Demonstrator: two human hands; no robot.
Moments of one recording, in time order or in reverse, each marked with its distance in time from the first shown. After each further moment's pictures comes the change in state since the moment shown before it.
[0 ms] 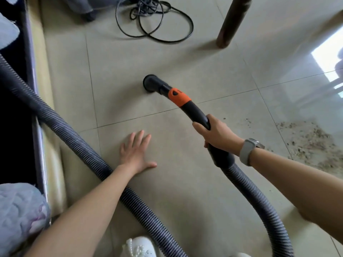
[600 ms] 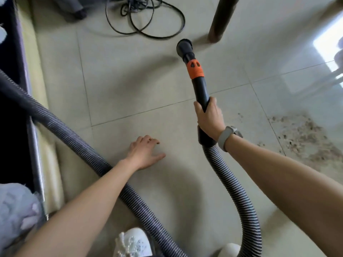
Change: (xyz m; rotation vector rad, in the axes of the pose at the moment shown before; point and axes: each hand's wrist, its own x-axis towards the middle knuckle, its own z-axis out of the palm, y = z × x) left_hand -0.007 0.044 -0.019 -0.043 -0.019 0.168; right_hand 0.031 0.004 -0.002 0.173 0.356 0.098
